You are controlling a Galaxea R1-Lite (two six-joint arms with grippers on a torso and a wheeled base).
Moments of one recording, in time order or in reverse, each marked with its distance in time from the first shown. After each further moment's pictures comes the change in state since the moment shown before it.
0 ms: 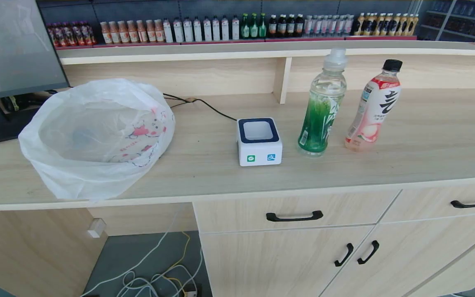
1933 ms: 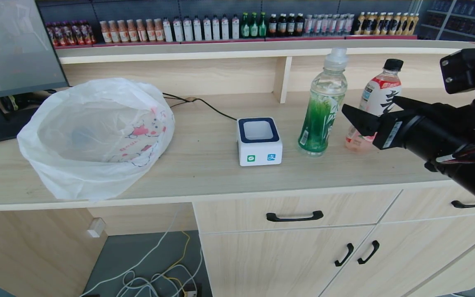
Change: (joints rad) left arm 0.000 0.000 0.000 0.000 0.000 -0.001; right arm 0.412 0.959 -0.397 -0.789 -0.341 0.087
